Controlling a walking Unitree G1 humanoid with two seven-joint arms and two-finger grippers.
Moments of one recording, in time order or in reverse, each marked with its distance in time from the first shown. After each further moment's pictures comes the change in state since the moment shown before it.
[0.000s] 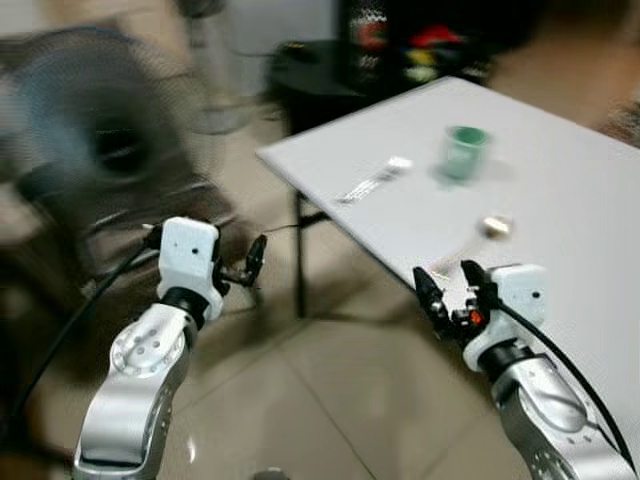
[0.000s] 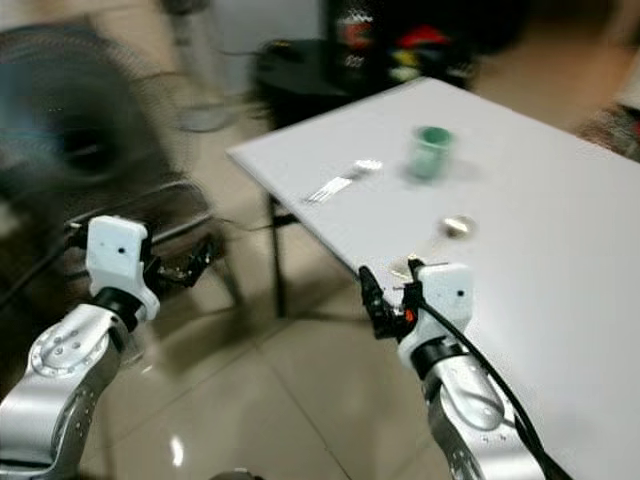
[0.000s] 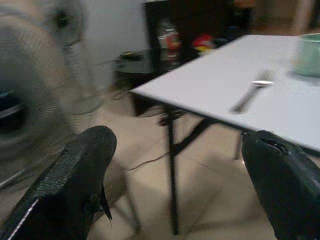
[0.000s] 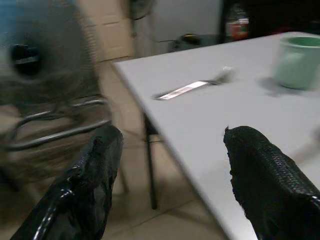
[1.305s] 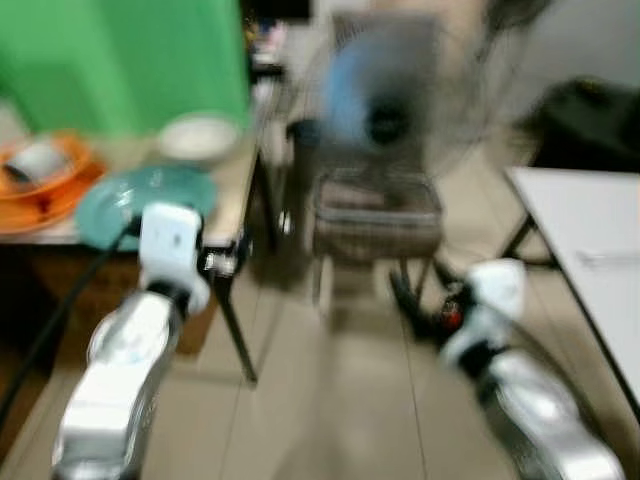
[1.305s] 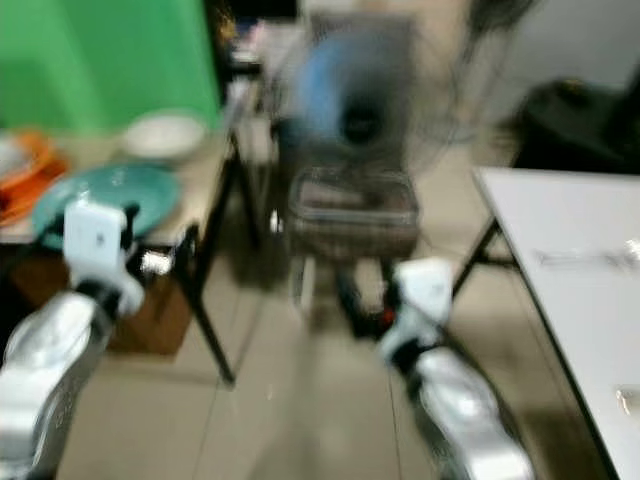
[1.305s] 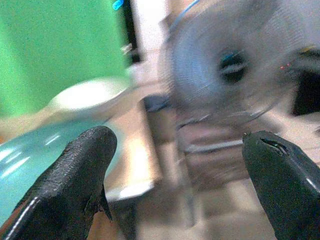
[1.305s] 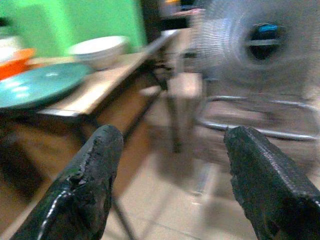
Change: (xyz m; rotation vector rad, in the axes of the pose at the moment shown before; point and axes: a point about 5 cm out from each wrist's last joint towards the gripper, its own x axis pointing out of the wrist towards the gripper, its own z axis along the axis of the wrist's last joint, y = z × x) left arm -0.005 0.016 0.003 0.028 -0.002 0.015; right arm 0.010 0.023 -0.007 0.082 0.022 0.163
